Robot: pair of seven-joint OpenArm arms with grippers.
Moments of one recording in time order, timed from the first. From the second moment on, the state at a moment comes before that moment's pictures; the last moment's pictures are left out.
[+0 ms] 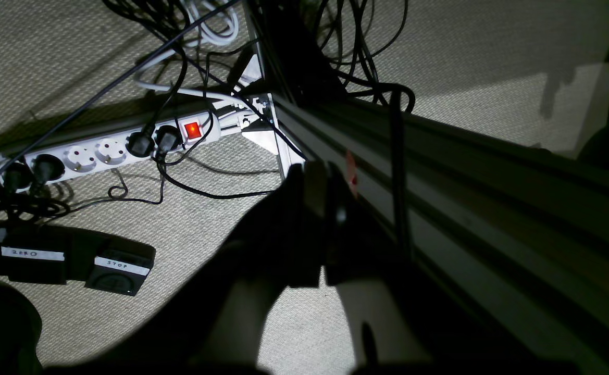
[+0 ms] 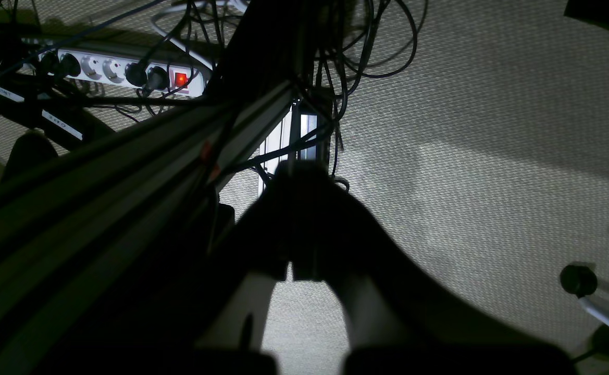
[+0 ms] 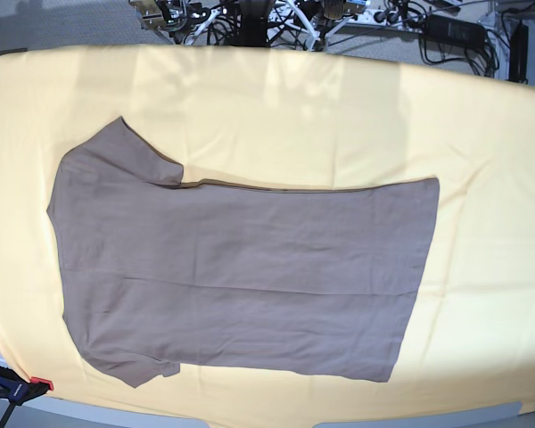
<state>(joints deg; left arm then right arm) 9.7 -1.9 20.3 22.4 -14.5 -13.3 -2.6 -7.8 2.4 -8.2 24.7 4.5 10.4 -8.0</state>
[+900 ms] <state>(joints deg) 24.5 -4.8 20.1 44.3 -11.8 -12.3 13.5 -19.4 6.3 -8.1 36.9 0.2 25.5 -19.8</state>
